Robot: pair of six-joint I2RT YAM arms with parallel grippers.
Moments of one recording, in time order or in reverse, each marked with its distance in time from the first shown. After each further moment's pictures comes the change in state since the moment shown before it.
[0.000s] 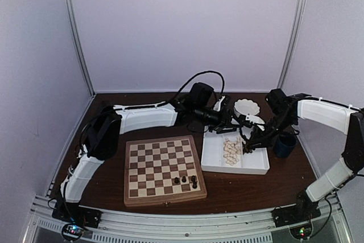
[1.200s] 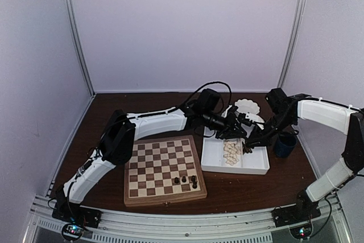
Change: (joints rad) left arm -0.021 0.215 0.276 -0.094 0.154 -0.141; right arm 0.000 -0.003 -0.006 0.044 -0.006 0.032
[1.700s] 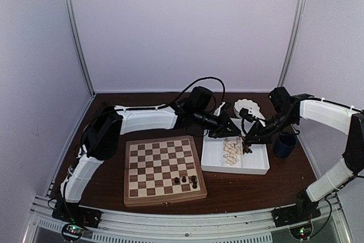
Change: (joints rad) left arm 0.012 -0.180 -0.274 0.101 -0.058 0.063; right arm -0.036 -0.008 -0.007 0.008 -0.121 -0.023
